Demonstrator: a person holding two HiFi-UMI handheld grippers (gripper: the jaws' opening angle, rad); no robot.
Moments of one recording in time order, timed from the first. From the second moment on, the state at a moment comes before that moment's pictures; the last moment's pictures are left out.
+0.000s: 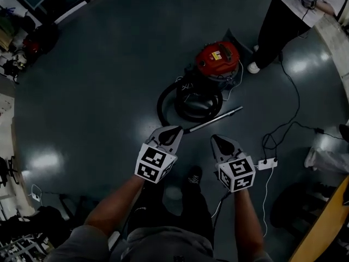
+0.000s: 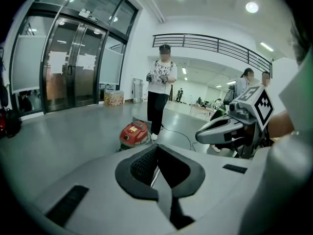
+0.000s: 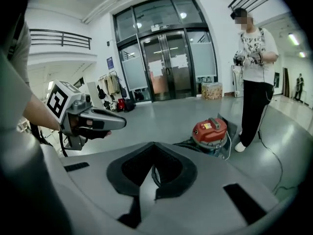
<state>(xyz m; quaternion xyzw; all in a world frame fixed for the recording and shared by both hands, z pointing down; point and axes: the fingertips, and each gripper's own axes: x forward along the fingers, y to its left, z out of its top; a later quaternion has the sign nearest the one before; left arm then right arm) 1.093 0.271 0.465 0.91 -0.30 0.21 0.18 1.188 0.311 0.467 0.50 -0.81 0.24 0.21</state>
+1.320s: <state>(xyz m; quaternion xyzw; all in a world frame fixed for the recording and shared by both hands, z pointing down) 0.971 0.219 1.108 0.82 -0.34 0.32 0.34 1.017 0.235 1.192 0.23 -0.84 0.21 0.44</state>
